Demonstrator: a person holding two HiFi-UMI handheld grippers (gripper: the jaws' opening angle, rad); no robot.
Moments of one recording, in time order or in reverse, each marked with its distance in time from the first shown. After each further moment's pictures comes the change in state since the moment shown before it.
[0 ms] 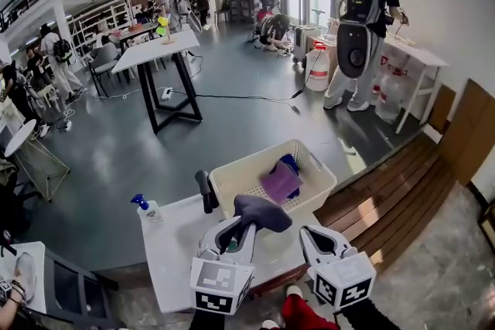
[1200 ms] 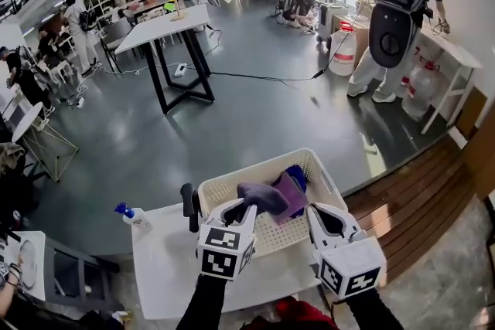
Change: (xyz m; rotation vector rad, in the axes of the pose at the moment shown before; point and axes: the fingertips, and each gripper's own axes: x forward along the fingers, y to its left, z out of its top) left arm 0.180 0.050 -0.062 -0.102 0.253 0.050; right arm 0.113 -0.114 0.044 -0.020 0.011 0.063
